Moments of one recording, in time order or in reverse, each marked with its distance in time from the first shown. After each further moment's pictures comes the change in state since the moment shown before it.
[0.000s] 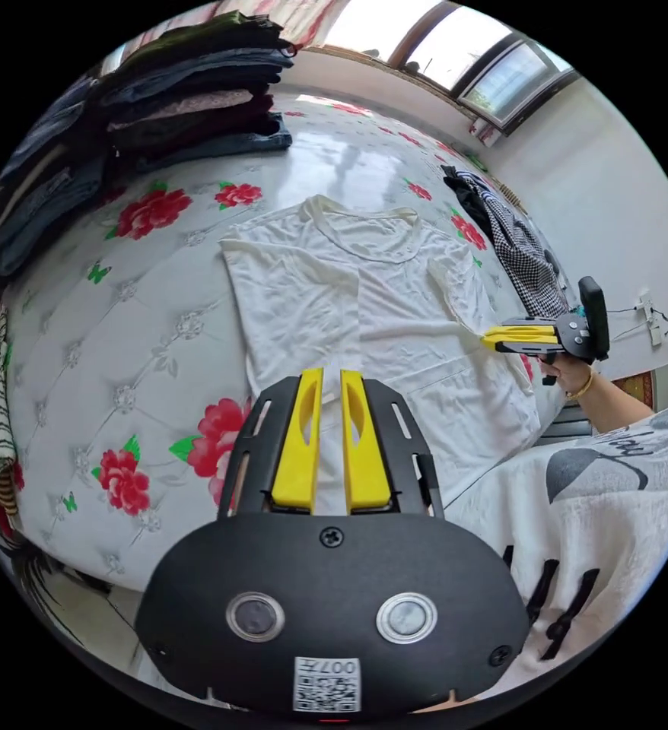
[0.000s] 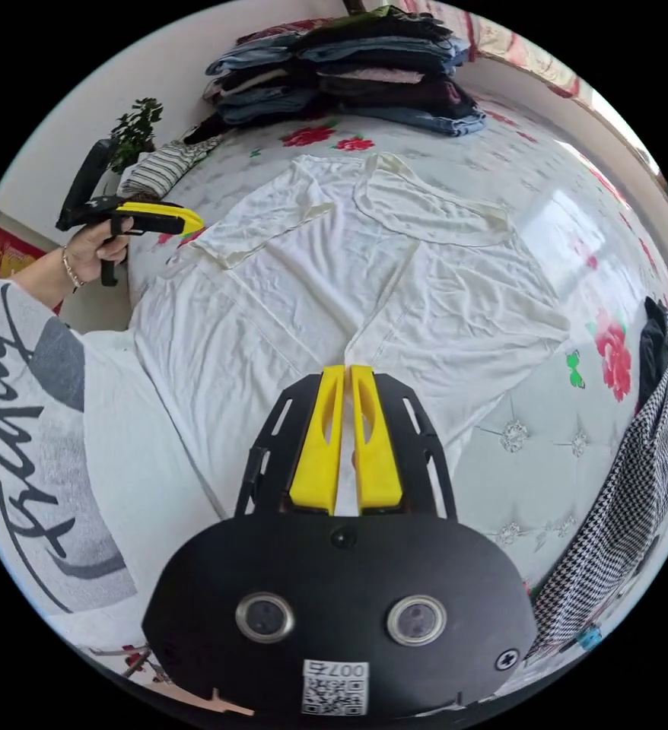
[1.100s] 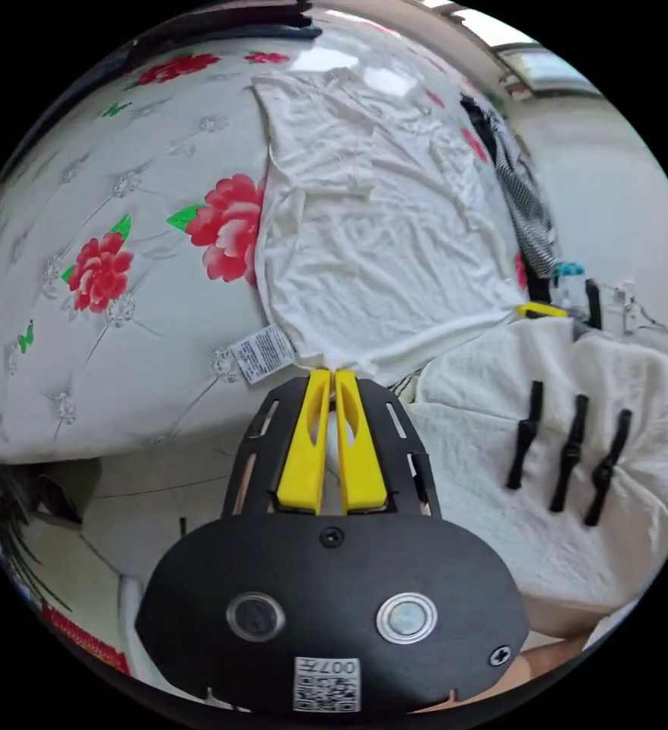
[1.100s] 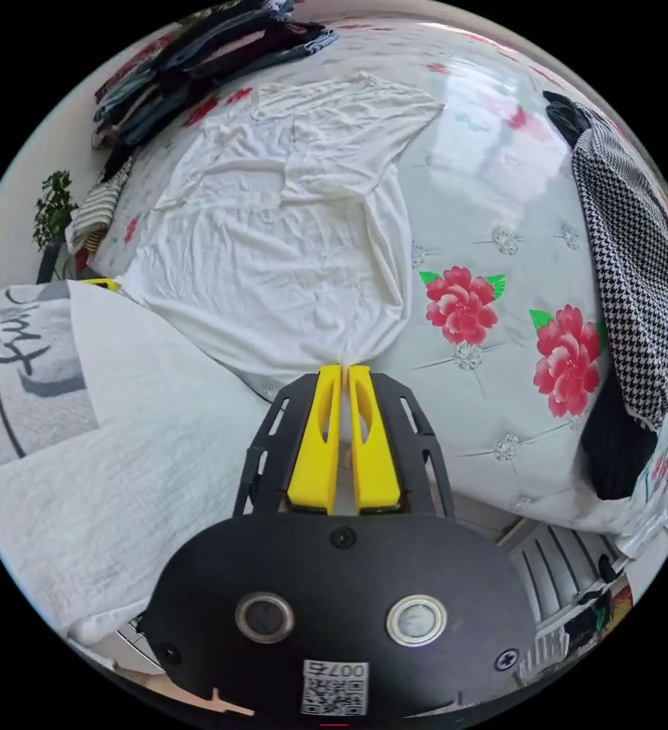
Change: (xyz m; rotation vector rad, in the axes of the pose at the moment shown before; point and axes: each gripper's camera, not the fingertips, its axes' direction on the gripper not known) left arm -0.033 0.056 0.000 -0.287 0.259 -0.099; right arm -0.017 0.175 -0.028 -0.161 -0.084 0.454
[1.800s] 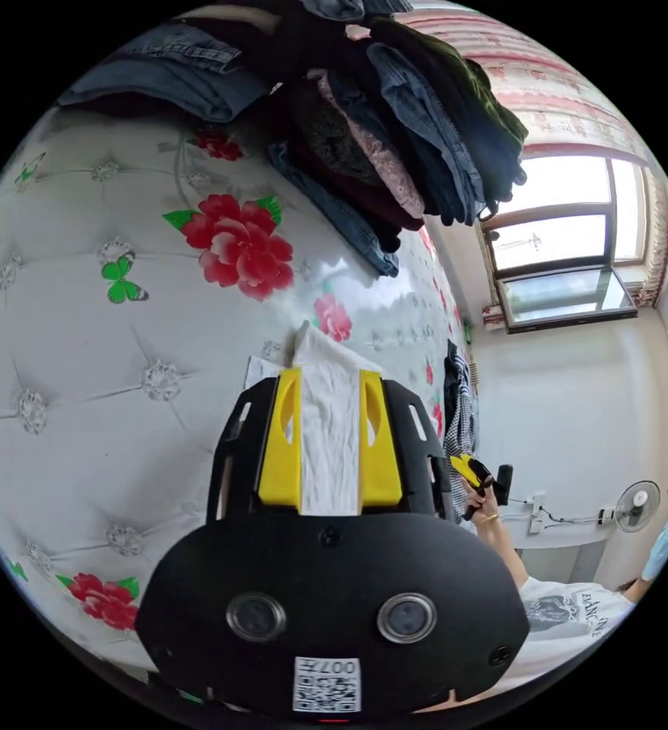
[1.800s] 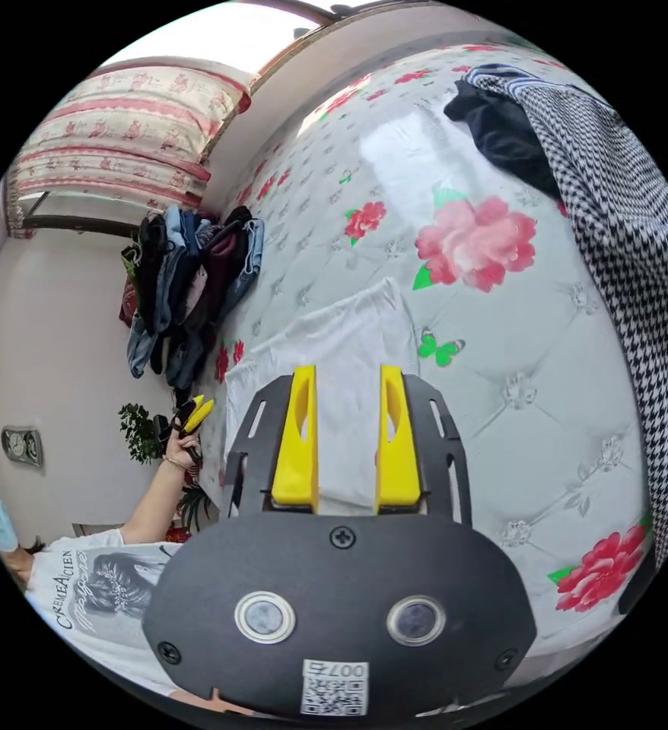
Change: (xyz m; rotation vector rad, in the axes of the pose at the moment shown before) left arm -0.150 -0.238 -0.049 0.564 0.234 -0.328; right arm 0.180 -0.170 -0.045 0.460 -0.448 0.381
